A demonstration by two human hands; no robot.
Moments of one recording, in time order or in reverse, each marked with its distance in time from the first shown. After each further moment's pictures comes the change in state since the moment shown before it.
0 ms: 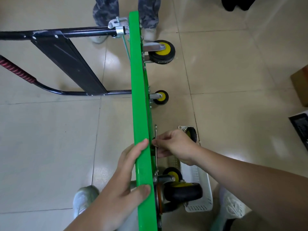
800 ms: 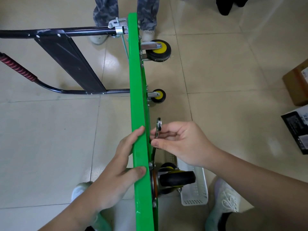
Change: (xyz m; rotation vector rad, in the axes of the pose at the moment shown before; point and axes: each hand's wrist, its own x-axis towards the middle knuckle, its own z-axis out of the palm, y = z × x) left_hand 0.003 -0.007 -0.002 -0.037 0.007 0.018; right_hand -0.087 -0.032 0.008 -0.045 -0.071 -0.473
